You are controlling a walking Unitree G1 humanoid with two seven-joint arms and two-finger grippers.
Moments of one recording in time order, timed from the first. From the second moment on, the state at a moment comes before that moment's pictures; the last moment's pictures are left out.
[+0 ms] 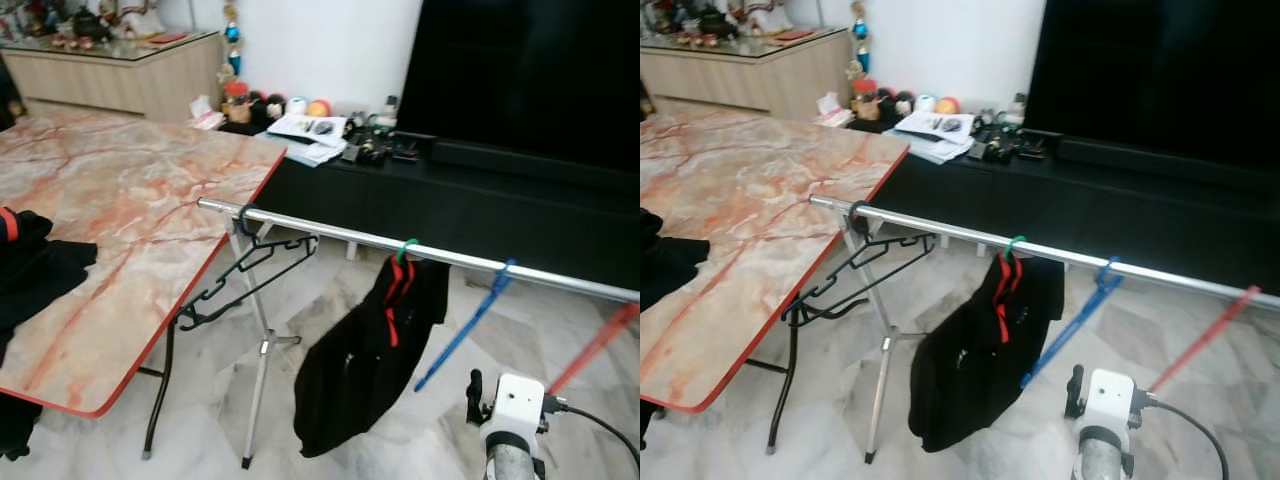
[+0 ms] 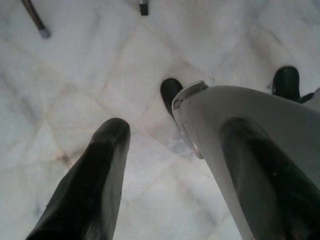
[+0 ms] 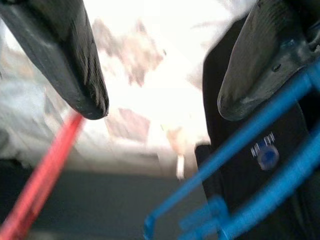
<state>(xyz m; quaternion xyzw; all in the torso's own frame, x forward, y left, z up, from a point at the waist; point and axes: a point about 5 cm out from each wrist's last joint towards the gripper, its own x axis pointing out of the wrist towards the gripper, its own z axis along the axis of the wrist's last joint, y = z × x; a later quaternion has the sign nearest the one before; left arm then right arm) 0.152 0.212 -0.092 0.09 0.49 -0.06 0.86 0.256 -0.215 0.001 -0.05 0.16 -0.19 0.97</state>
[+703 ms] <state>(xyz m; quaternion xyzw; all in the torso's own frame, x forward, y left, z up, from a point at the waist) 0.154 0.216 -0.090 0.09 0.49 -0.06 0.86 0.207 -0.204 -0.063 -0.03 0.36 -0.16 0.92</state>
